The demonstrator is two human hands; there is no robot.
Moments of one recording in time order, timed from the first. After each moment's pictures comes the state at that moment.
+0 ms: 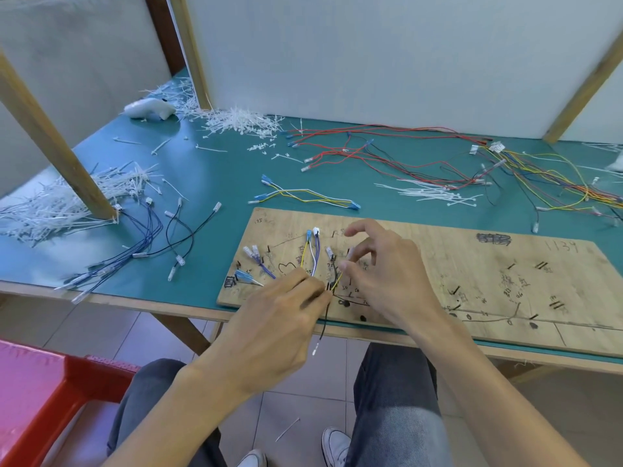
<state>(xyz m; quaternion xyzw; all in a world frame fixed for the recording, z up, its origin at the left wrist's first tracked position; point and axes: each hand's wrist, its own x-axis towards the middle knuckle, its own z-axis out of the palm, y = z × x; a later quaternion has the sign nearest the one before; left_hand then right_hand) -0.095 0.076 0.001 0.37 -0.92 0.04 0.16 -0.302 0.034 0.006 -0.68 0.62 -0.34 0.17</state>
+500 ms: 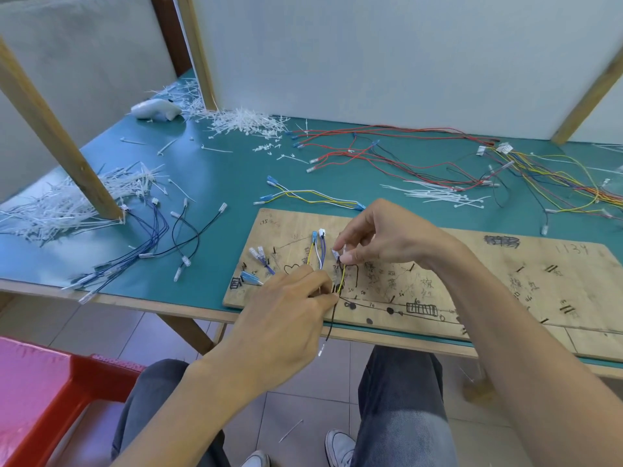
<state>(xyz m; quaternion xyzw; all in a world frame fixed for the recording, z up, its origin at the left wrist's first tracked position) -0.099 0.068 0.003 0.42 -0.90 -0.04 0.15 -0.320 -0.031 0.046 -0.74 0.54 -0.15 0.37</state>
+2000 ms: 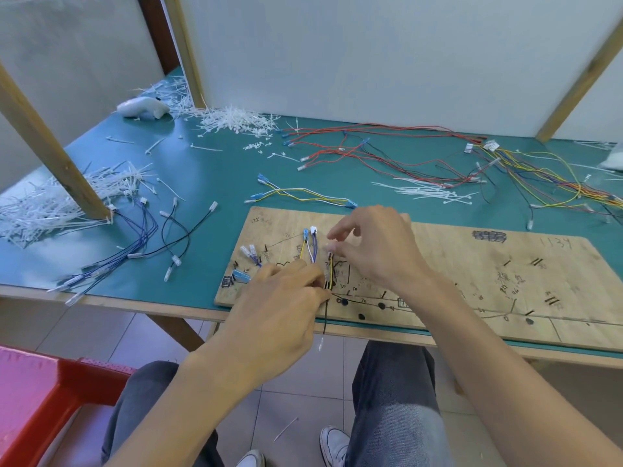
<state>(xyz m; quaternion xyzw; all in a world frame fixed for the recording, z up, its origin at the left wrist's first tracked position) -0.104 0.067 0.009 0.43 -0.89 -0.03 0.13 -0.295 -0.003 0.031 -0.72 0.65 -0.20 0.11</state>
